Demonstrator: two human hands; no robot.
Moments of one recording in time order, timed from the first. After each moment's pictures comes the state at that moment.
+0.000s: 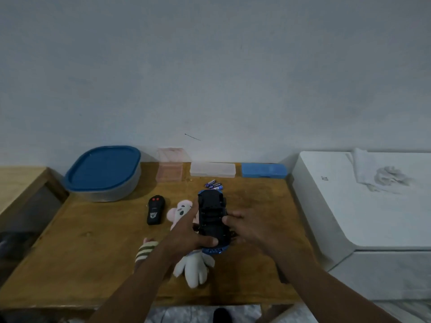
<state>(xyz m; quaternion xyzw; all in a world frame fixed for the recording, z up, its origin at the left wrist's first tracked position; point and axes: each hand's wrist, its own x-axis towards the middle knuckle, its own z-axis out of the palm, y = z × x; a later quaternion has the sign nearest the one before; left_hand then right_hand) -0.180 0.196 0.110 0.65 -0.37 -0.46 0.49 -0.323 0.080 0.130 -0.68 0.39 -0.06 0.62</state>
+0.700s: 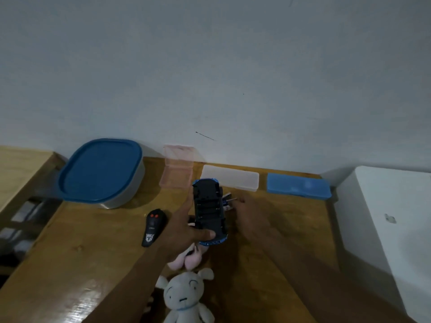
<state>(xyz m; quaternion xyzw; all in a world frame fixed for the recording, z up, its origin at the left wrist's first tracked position) -0.094 0.095 0.083 0.70 -0.23 -0.44 0.51 -0.203 -0.069 0.023 -0.94 0.28 -0.01 0.19</state>
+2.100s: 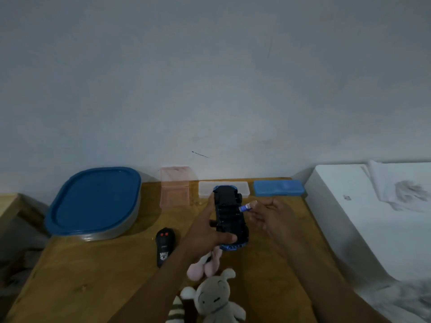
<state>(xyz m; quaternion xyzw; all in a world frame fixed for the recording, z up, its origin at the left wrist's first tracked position) -0.079 0.114 0.100 0.62 -0.40 -0.48 0.48 -0.233 0.011 0.130 -0.52 0.51 -0.33 0.60</state>
